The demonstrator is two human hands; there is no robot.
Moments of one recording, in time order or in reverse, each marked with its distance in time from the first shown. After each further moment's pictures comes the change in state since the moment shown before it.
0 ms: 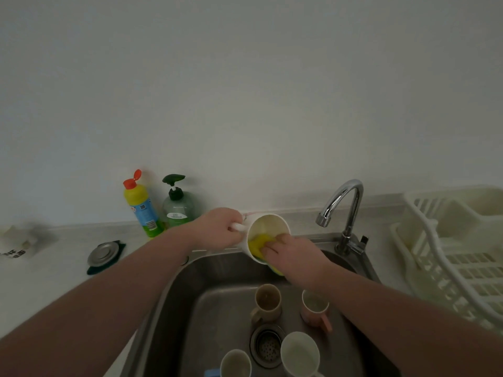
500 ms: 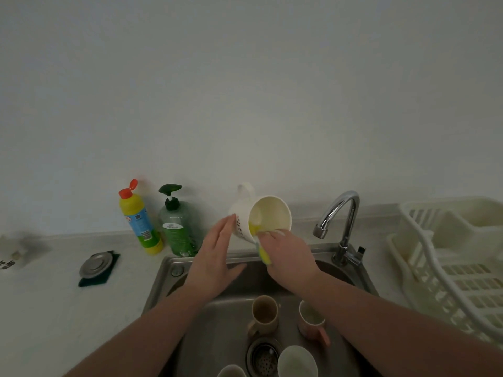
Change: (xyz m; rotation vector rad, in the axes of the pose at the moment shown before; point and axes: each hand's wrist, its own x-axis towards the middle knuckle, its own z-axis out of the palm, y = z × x) left_hand -0.001 -0.047 0.088 0.051 0.704 0.222; right_hand 0.009 -0.010 -0.031 0.384 0.216 0.322
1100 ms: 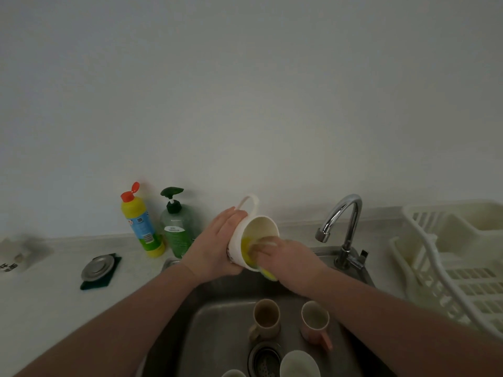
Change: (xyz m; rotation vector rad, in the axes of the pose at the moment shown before) left_hand 0.039 -0.017 -0.016 -0.022 -0.057 0.338; right_hand 0.006 0.007 -0.005 -0.226 -0.223 -0.284
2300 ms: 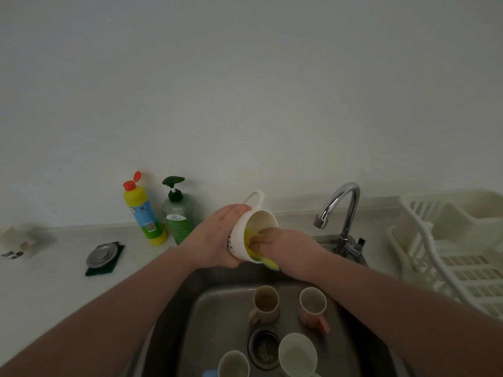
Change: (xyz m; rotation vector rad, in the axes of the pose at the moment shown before) left_hand 0.003 0.016 -0.020 -0.112 -0.188 -0.021; right_hand -0.007 -0.001 -0.004 0.036 -0.050 -0.022
